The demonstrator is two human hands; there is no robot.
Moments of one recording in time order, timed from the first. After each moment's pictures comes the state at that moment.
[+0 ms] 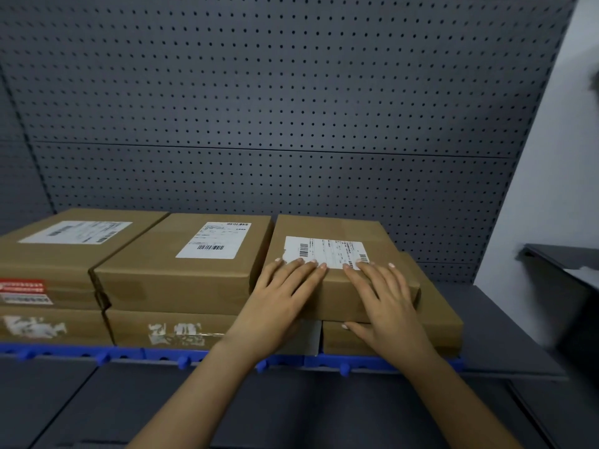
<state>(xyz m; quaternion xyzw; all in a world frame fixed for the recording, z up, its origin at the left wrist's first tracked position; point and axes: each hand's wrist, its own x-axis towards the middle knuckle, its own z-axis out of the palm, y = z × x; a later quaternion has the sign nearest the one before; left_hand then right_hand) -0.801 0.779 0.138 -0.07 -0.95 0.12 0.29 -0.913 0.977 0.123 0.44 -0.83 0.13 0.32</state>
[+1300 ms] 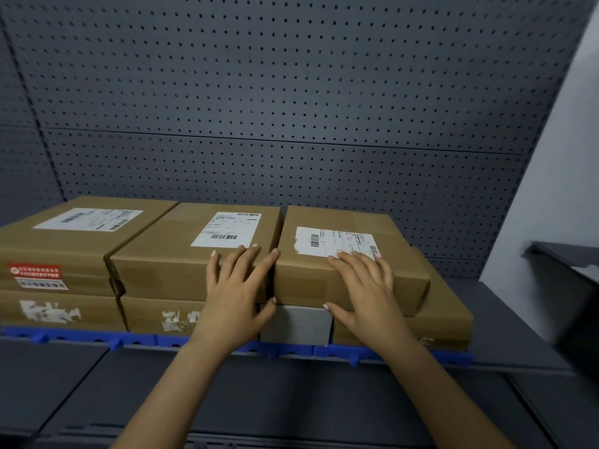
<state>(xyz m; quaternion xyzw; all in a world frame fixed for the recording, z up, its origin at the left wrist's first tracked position) -0.759 0.730 0.124 0.10 -0.93 0.00 0.34 -0.897 0.933 0.123 0.45 -0.81 0.18 0.32</state>
